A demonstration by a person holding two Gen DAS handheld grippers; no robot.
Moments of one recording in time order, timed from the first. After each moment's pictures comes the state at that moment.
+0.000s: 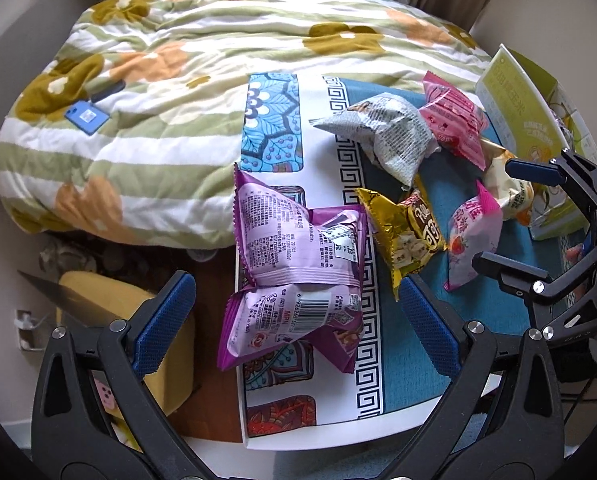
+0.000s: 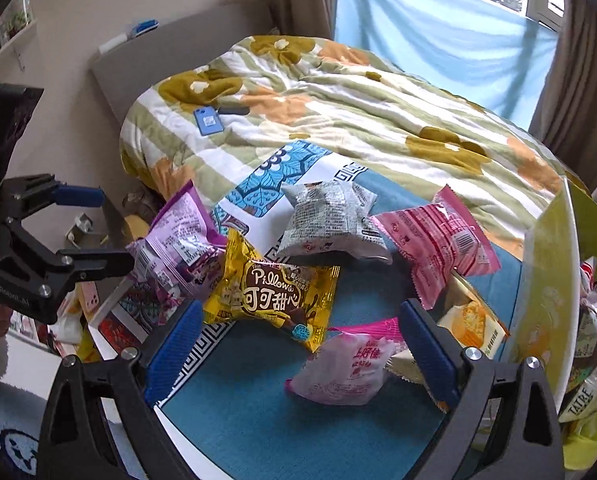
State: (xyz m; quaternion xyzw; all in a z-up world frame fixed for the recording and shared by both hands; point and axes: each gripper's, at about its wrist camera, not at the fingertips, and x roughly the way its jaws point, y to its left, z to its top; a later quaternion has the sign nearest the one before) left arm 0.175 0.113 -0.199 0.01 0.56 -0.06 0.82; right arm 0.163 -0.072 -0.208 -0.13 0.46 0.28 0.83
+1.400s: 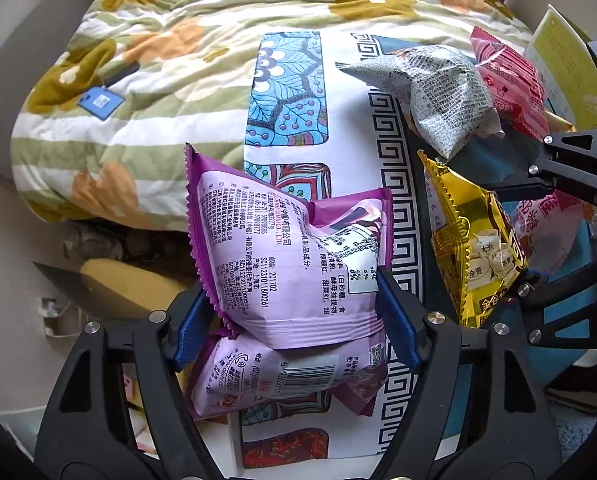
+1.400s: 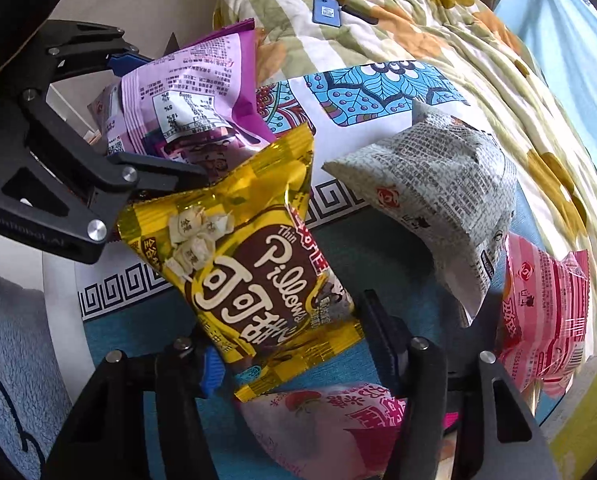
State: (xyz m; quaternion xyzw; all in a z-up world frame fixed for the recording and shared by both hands) left arm 0.200 0.094 -0.250 0.05 0.59 -0.01 0.80; right arm 0.200 -0.033 -0.291 -0.30 0.51 0.42 0.69
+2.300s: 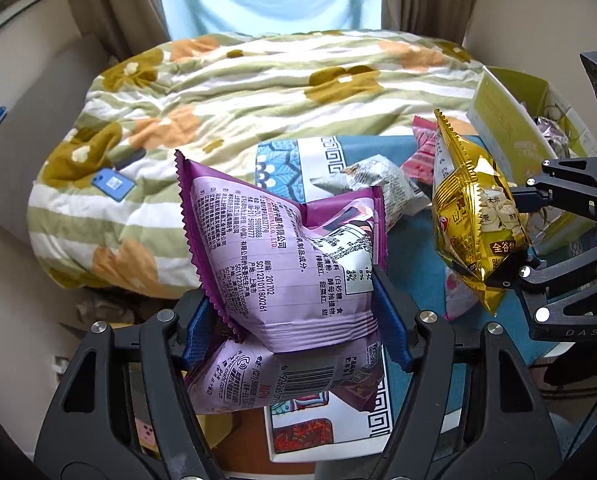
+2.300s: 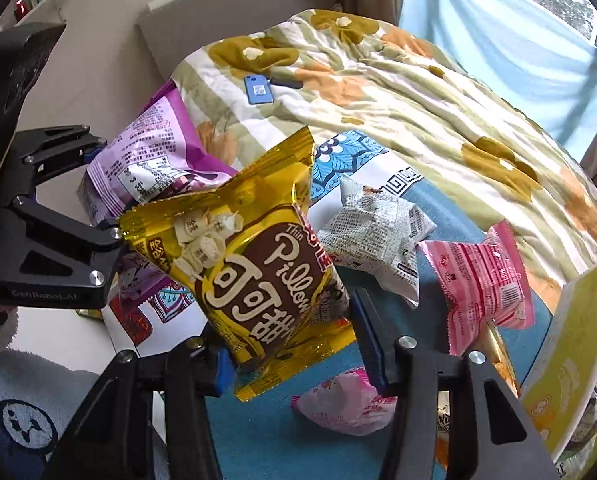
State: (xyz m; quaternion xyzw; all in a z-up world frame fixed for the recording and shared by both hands) left arm 0.175 0.090 -0.131 0.08 0.48 -0.06 0.87; right arm 0.179 -0.060 -0.187 -0.14 0.47 0.34 0.80
